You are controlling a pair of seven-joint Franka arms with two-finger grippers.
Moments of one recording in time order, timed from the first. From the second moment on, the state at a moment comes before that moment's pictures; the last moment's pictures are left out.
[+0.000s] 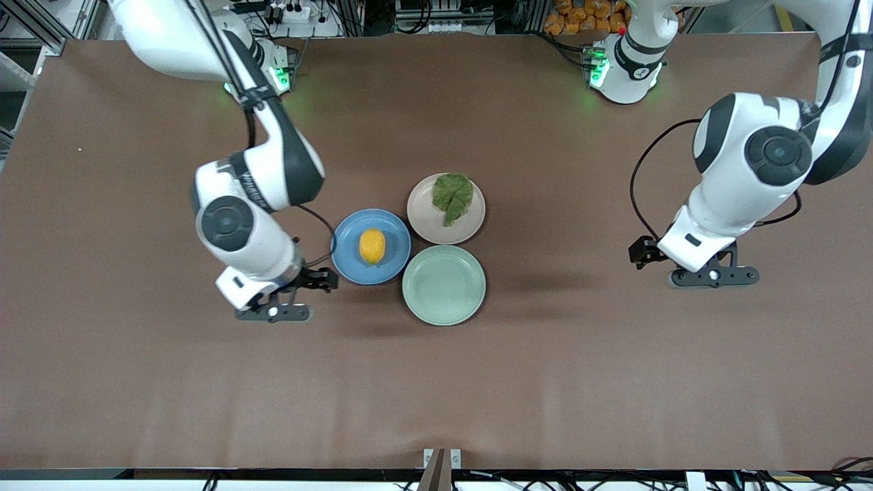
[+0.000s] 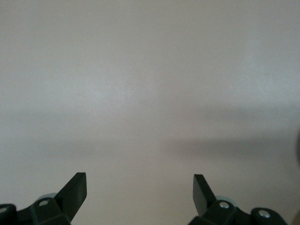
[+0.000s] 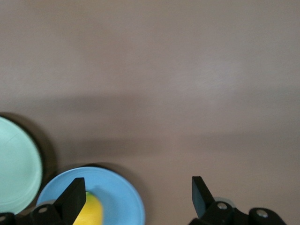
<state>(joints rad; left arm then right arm) -0.05 0.19 -0.19 -1.81 0.14 2.08 -0.28 0.40 0.52 -0.06 -1.48 0.01 2.00 0.36</state>
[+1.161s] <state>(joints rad) -0.04 0.02 -0.14 -1.58 -0.01 1.63 -0.20 0.02 0.23 -0.02 -1.68 -0.01 1.84 0.16</state>
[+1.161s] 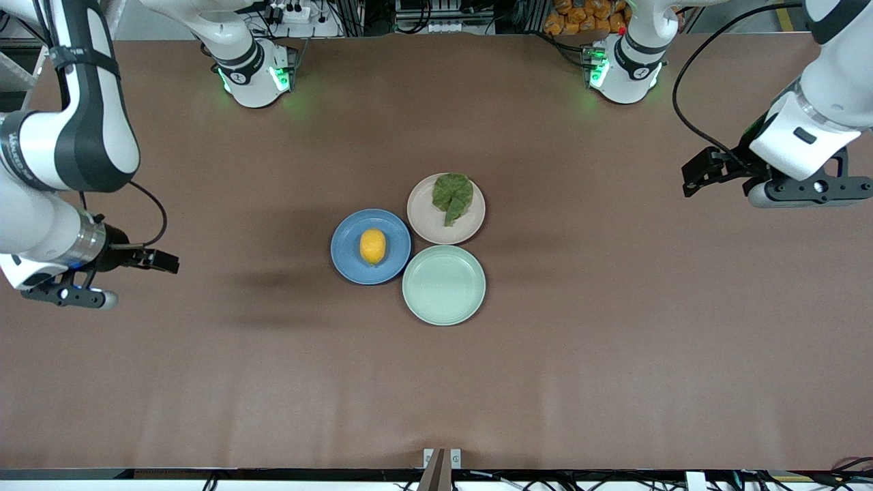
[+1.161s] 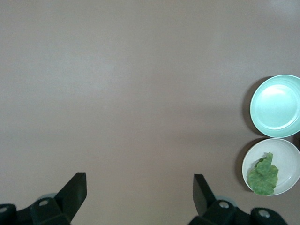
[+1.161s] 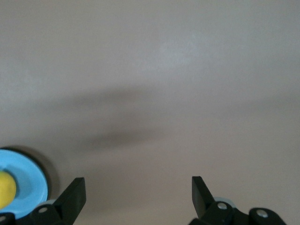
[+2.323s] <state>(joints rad) -0.04 0.01 -0.13 -1.53 -0.01 1.58 -0.20 -0.02 0.02 0.09 -1.56 -0.03 1.61 0.16</state>
